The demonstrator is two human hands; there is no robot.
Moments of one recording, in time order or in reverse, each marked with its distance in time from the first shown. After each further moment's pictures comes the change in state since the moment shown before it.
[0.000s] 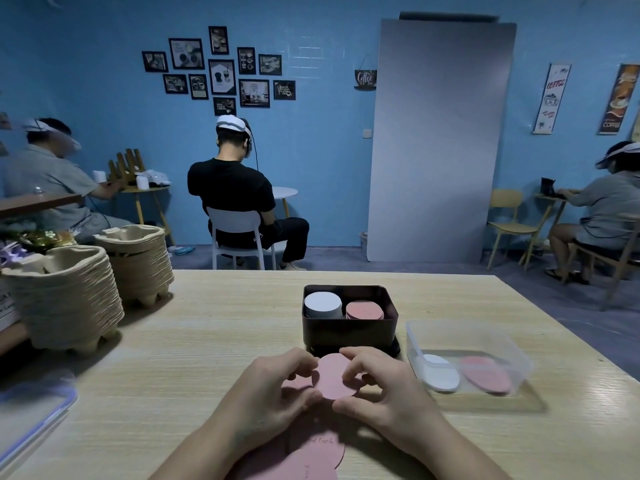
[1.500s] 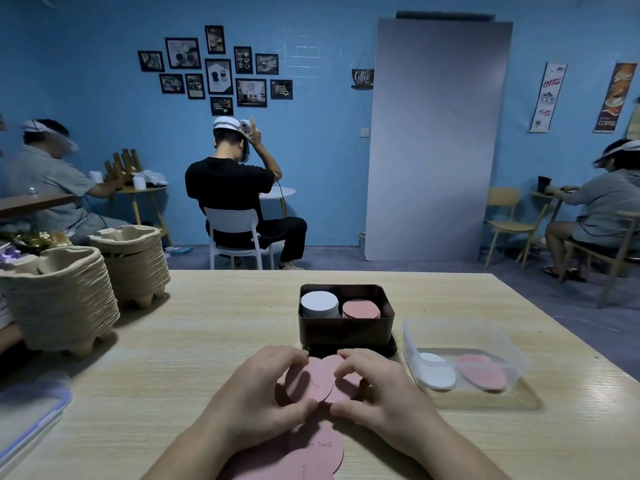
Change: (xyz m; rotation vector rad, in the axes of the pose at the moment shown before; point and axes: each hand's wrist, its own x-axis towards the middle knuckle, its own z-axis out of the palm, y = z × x) left_hand 0.000 -0.005 -0.003 0.170 0.013 0.018; right_hand 0.002 0.011 0.000 -0.210 -0.043 -0.049
